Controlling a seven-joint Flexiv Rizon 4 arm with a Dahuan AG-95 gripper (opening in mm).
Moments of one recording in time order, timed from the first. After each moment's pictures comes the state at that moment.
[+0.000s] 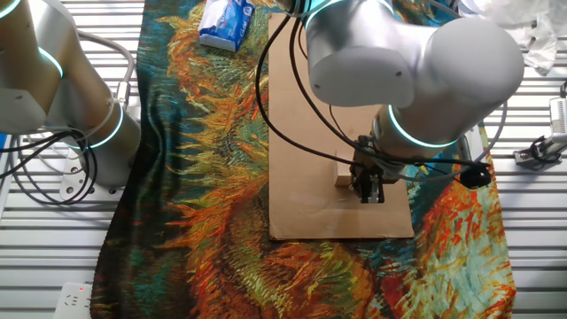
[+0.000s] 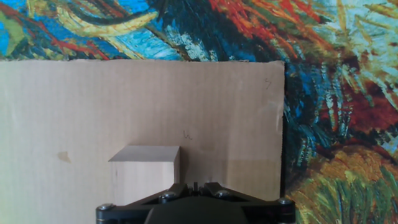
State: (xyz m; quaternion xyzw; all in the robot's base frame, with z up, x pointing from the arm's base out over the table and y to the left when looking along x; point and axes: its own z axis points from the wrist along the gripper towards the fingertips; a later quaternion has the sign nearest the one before) arm 0.500 -0.095 0.058 0.02 -1.00 -0.01 0.07
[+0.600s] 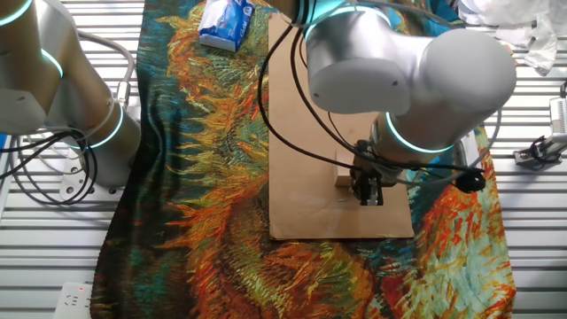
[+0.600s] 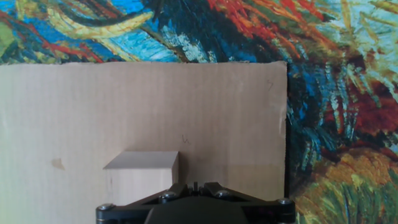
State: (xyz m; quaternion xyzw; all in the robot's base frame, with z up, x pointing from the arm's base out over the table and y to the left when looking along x) arm 0.499 -0.096 0.050 0.02 -1.00 -0.01 0.06
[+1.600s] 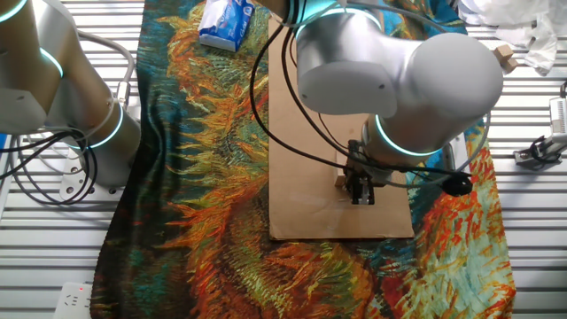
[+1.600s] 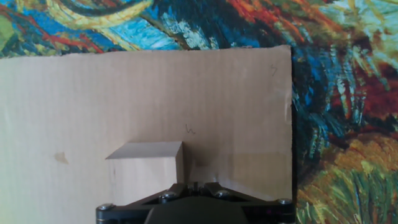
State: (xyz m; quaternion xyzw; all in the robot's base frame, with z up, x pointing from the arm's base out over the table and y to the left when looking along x) arm 0.492 -0.089 0.043 0.00 -1.00 -0.02 0.06
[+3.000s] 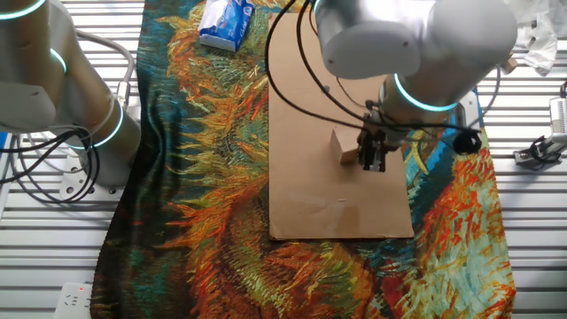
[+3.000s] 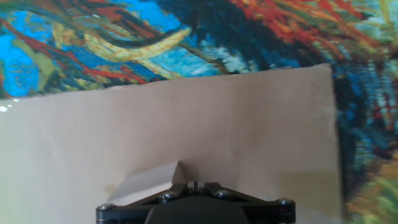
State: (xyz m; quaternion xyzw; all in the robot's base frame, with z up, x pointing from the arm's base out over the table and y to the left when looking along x) arm 0.520 -0.025 0.040 -0.04 -1.00 -0.01 0.06
